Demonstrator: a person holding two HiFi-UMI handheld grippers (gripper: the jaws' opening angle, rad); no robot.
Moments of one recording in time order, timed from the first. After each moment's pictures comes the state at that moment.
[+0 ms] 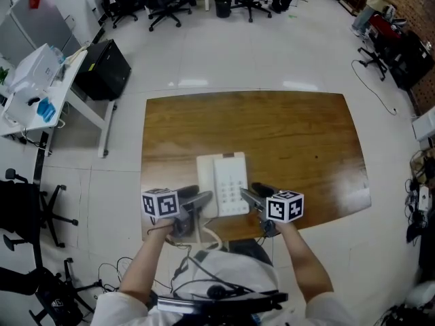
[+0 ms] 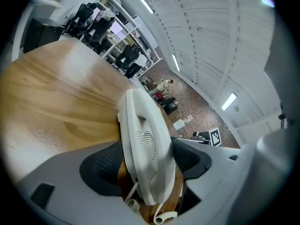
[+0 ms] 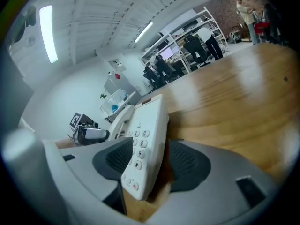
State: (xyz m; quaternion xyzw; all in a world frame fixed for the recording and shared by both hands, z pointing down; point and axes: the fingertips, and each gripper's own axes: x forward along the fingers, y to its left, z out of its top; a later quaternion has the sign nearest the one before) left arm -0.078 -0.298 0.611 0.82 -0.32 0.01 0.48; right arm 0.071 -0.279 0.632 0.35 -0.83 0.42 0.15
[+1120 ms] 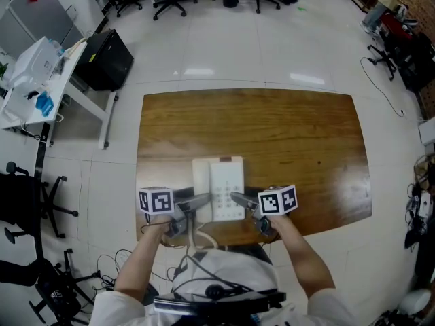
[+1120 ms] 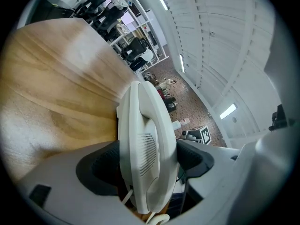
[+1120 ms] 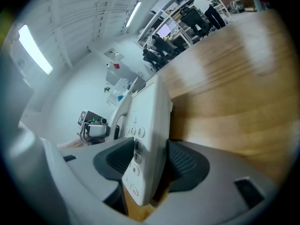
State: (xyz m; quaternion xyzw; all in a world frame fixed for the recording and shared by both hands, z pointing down) left arm -0.067 -0.308 0.623 0.79 -0.29 0.00 0.54; right arm 0.043 -0.285 0.651 0.24 -0.81 0.50 0.20
